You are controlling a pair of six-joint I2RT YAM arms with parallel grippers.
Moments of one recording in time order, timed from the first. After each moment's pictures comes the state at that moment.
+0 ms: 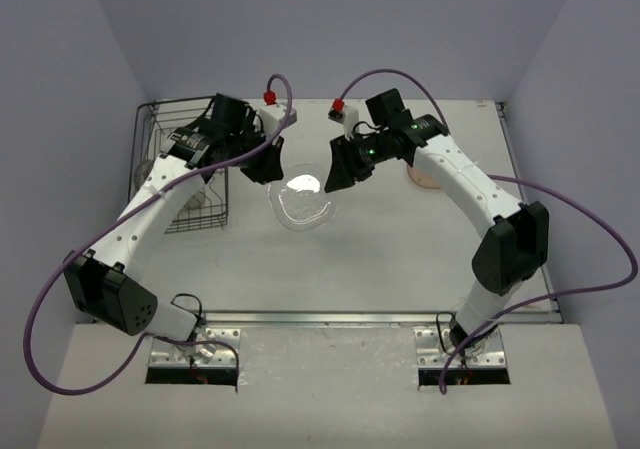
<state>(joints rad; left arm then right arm) -0.36 1.43 1.50 -0.89 0.40 0.18 0.48 1.73 1.61 -0.79 -0.68 0.00</state>
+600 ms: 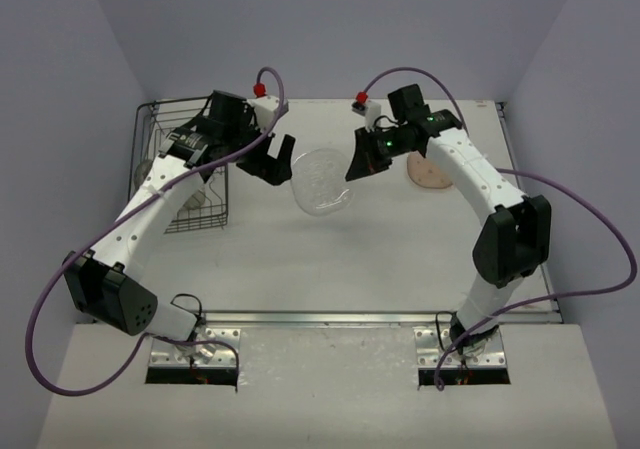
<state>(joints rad) -0.34 1.43 1.50 -0.84 0.26 0.09 0.36 1.77 1.59 -0.79 -0.69 0.02</state>
